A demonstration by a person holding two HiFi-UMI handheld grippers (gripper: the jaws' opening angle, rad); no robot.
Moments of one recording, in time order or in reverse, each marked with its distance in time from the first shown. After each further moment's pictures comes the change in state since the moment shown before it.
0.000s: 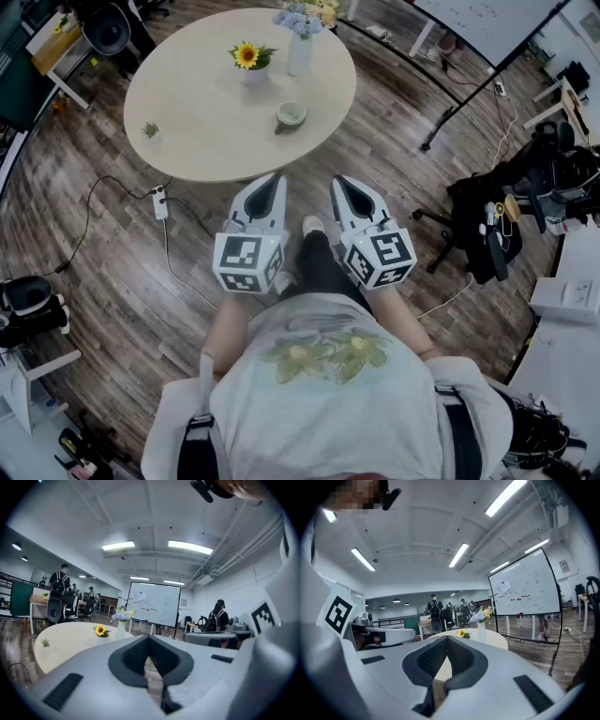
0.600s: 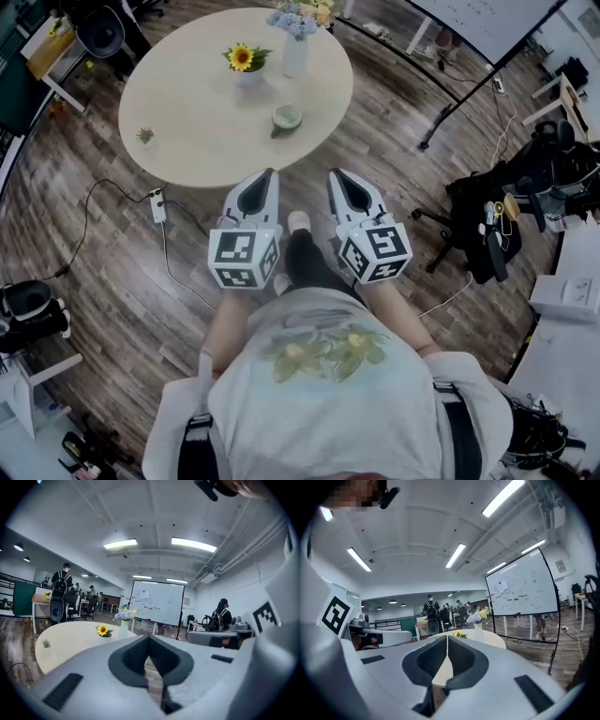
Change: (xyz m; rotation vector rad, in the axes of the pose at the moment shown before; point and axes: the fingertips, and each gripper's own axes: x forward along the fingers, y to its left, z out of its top) left arm 0.022 0.021 0.006 -0.001 0.018 0.043; right arm 0.027 -0.017 0.007 0.016 -0.014 -0.024
